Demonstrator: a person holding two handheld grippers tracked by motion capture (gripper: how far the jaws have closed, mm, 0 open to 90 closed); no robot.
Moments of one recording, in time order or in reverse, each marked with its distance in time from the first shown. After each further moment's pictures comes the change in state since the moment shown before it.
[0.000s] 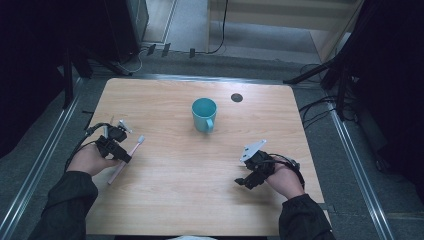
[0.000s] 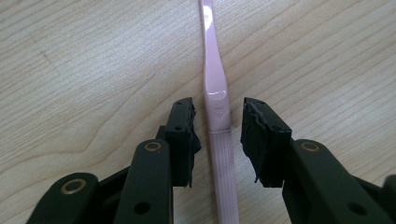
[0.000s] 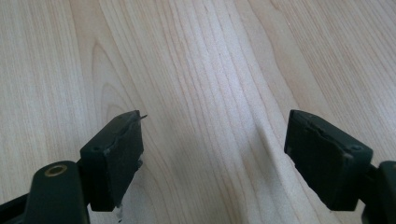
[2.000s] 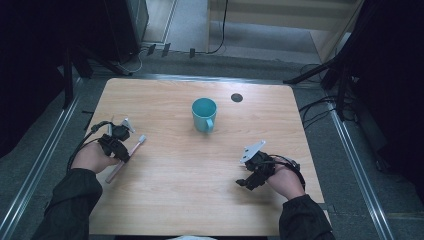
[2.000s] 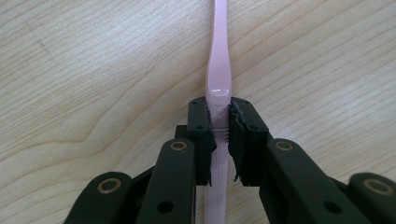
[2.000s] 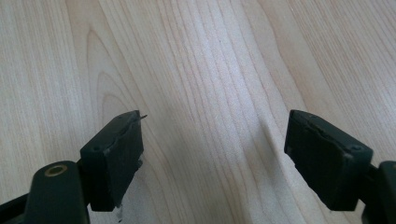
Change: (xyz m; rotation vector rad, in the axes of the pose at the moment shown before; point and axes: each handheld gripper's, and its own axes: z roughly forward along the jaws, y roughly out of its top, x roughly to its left) left arm -0.004 0.009 -0.001 0.077 0.017 -0.030; right arm 0.000 -0.003 0.002 0.030 -0.009 -0.003
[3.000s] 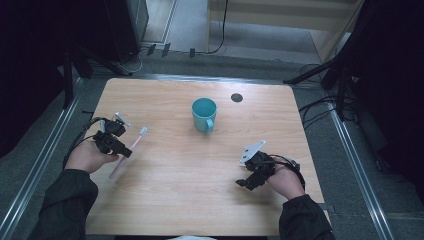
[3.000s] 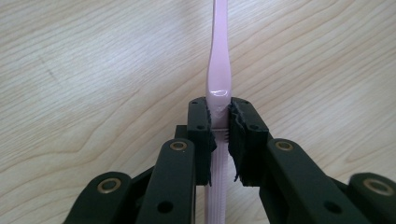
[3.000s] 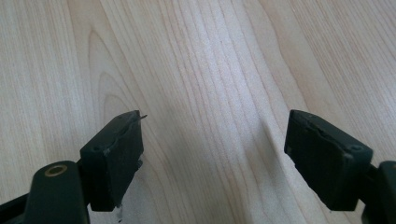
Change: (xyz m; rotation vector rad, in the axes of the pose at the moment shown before) left arm -0.001 -0.007 -0.028 -0.145 -0.104 0.000; right arm 0.000 0.000 0.000 -0.001 0.005 0.001
